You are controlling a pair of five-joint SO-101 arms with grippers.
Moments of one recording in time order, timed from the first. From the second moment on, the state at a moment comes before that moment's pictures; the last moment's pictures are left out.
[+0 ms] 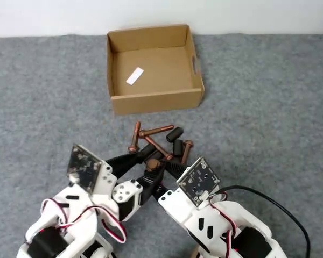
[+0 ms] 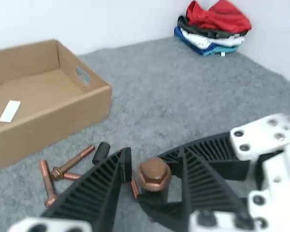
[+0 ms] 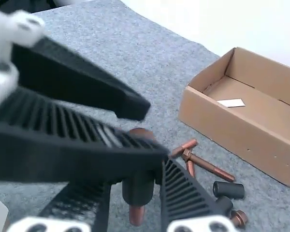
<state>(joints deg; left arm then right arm) 35.3 -88.2 55.9 67.3 18.5 -47.0 -93.7 63.9 59.2 3.3</state>
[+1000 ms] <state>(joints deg) -7.4 -87.7 83.8 65.9 6.6 -21.8 -35.7 24.4 55.9 -17.6</state>
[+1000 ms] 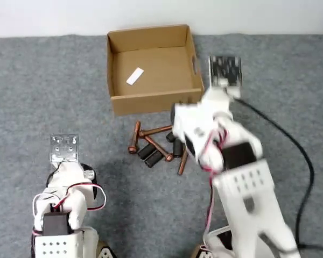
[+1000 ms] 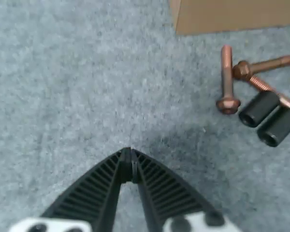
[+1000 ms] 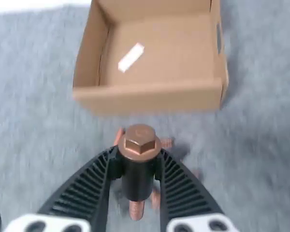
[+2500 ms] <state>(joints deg) -7.4 -87.7 96.7 52.1 6.6 -20.4 31.9 -12.6 34.4 -2.9</state>
